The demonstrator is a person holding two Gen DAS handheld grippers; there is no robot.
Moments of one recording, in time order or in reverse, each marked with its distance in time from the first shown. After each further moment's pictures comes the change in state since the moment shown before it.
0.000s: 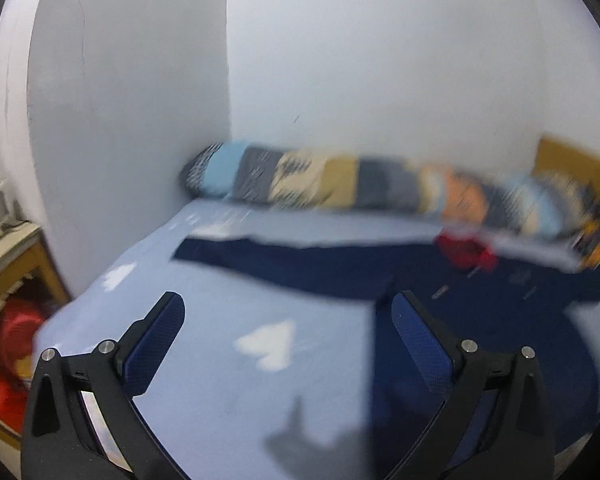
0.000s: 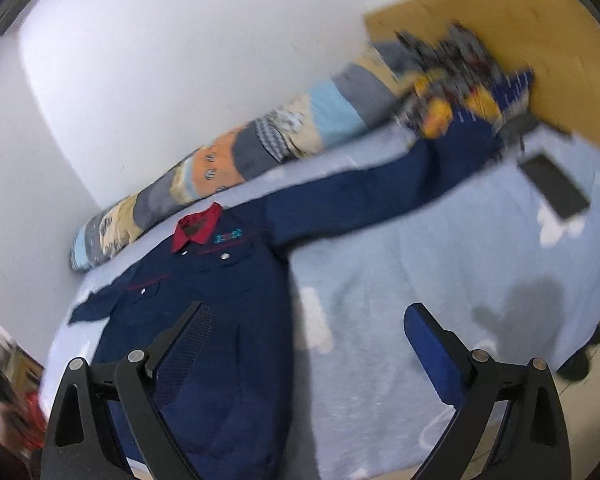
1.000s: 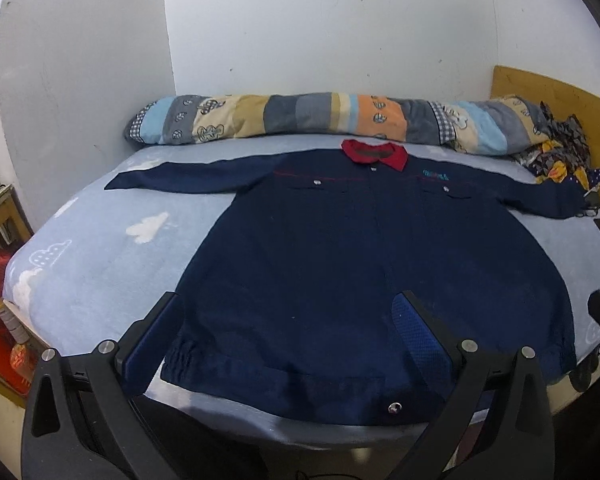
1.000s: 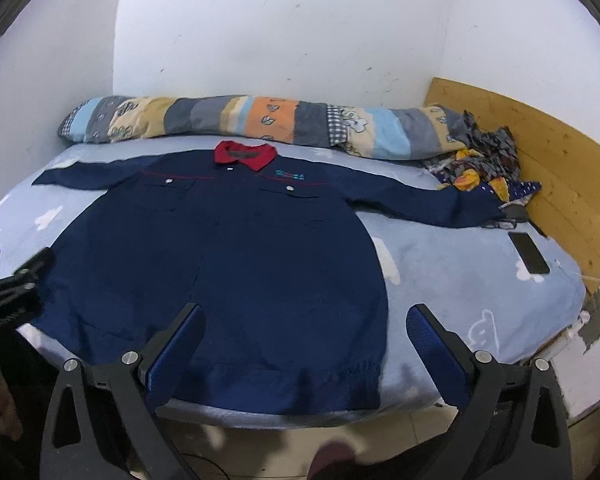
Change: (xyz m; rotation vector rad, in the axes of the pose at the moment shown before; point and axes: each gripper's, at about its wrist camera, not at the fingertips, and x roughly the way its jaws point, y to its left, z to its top) left arm -0.035 -0.242 -0.141 0.127 0.182 0.038; right arm -0.032 0.193 -0.148 -0.443 -0.037 -0.240
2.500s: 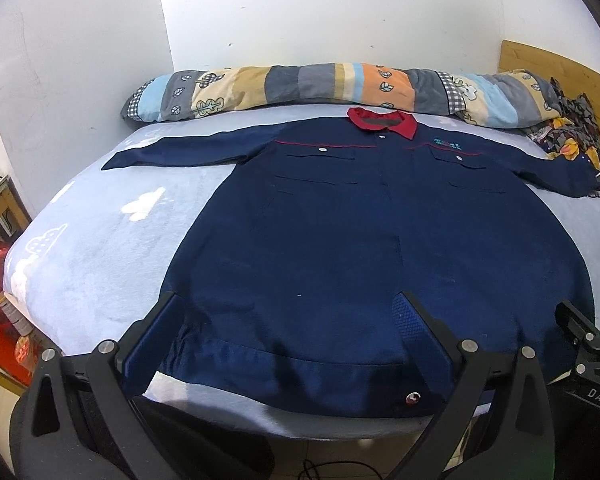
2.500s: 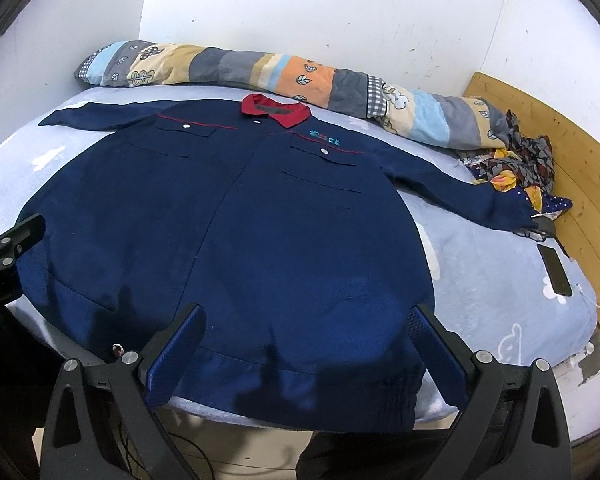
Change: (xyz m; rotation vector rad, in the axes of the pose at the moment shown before) left arm 0.021 -0.010 -0.005 0.012 0.102 0.012; right arm 0.059 0.031 -0.009 -0.139 0.120 0.043
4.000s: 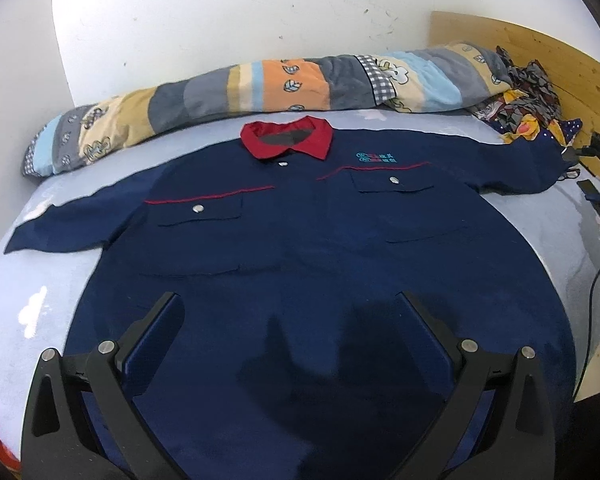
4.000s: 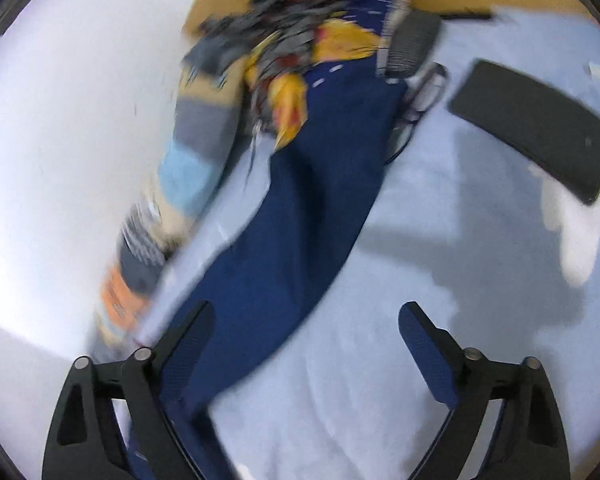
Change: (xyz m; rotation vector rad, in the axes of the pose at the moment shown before) left arm 0.098 -0.102 0.100 0.189 0.025 -0.219; right arm 0.204 -0.469 0.022 1.230 -0.014 0.195
